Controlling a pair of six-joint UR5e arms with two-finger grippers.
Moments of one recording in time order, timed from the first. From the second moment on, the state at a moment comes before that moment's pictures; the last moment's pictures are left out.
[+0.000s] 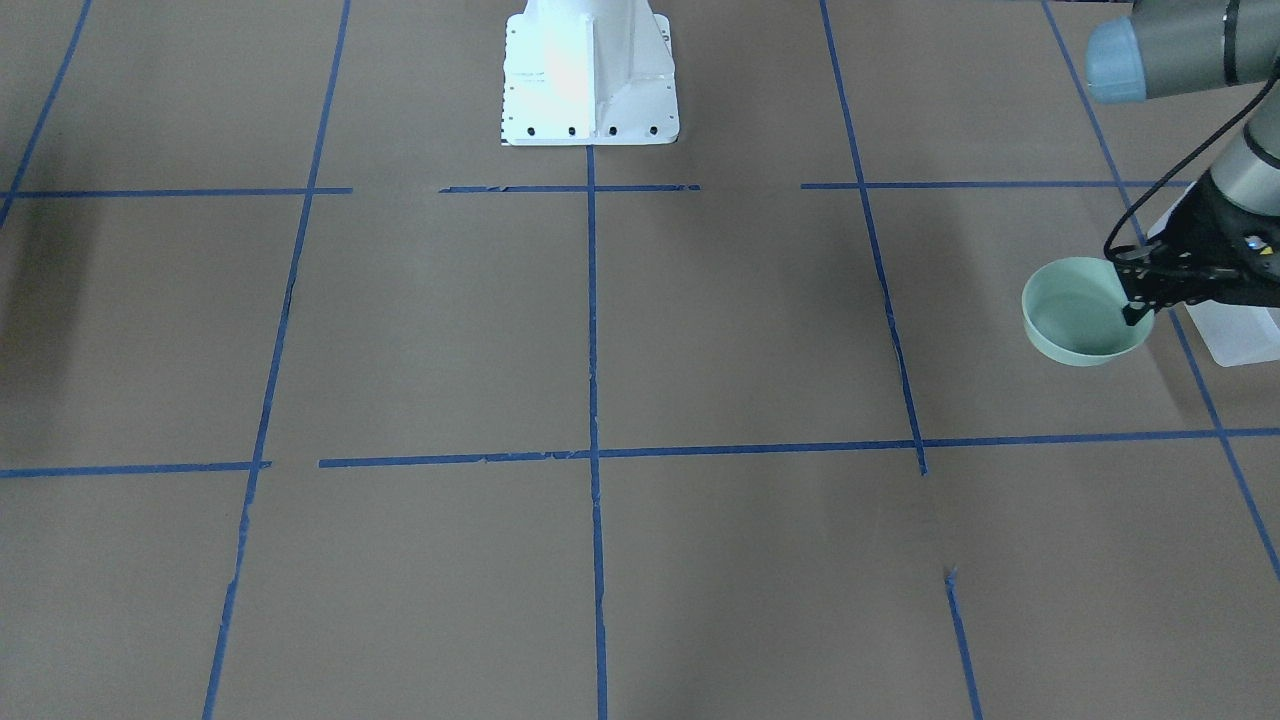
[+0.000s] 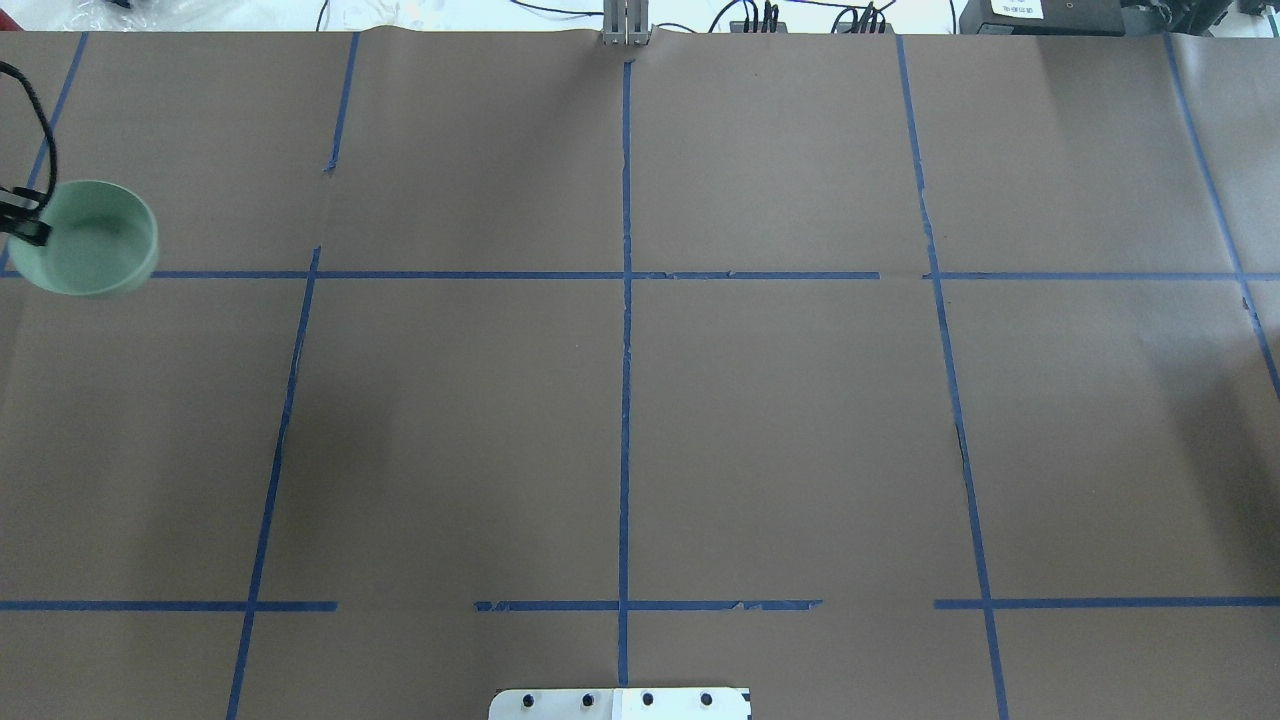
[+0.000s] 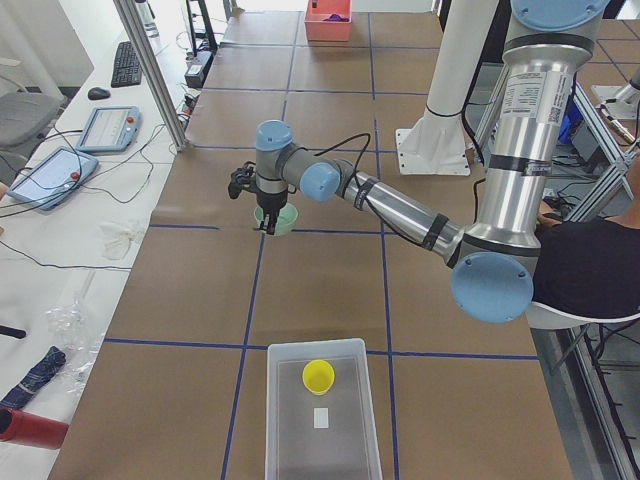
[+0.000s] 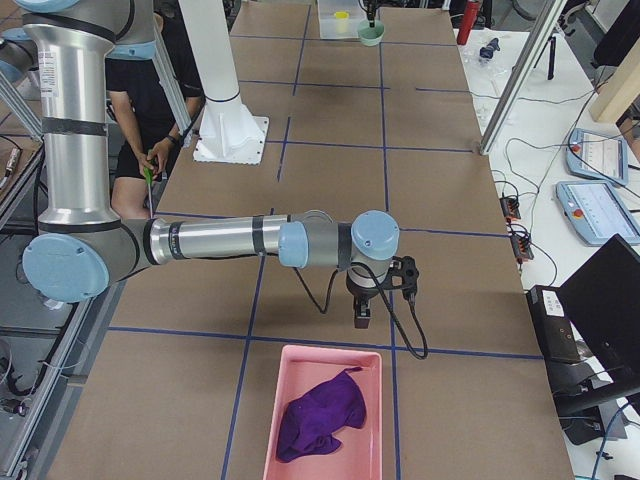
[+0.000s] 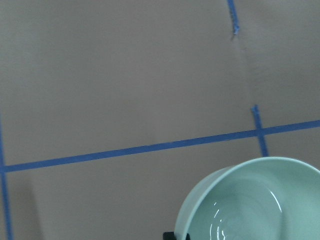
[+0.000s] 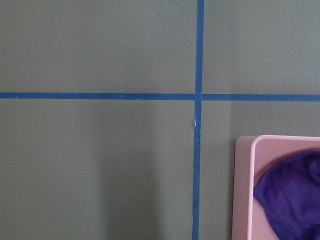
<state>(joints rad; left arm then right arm) -1.22 -1.69 -1.87 -1.59 -2.16 -0.37 1.55 -1.60 1.71 -1.65 2.40 0.04</state>
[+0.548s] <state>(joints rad) -1.45 -1.61 -1.68 -1.59 -2.10 0.04 1.55 -1.61 1.70 -1.65 2.41 0.04</state>
